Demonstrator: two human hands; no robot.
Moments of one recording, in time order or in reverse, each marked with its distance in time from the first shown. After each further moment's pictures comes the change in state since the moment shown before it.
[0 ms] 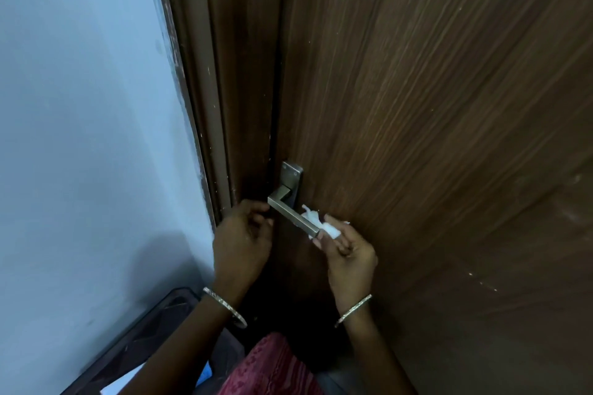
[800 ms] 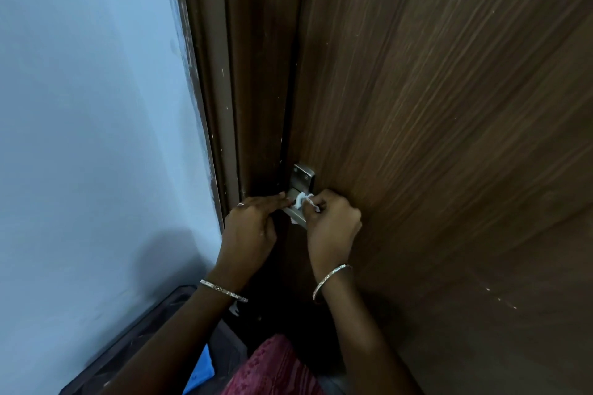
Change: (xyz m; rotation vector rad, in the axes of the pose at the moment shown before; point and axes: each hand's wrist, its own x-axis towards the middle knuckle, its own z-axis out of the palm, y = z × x) left_hand 0.032 -0.009 -0.002 0.221 -0.083 0.442; right_hand 0.034 -0.038 0.062 -0.745 0.095 -0.241
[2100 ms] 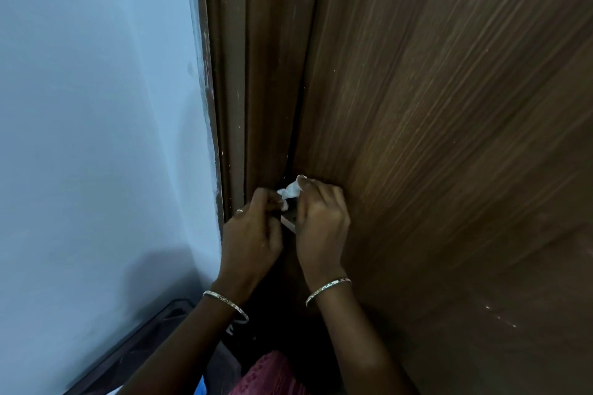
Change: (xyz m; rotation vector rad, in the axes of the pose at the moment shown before) left_hand 0.004 0.011 -0.011 -0.069 0.215 -0.060; right_hand 0.003 -0.033 0.001 -0.162 0.150 -0.451
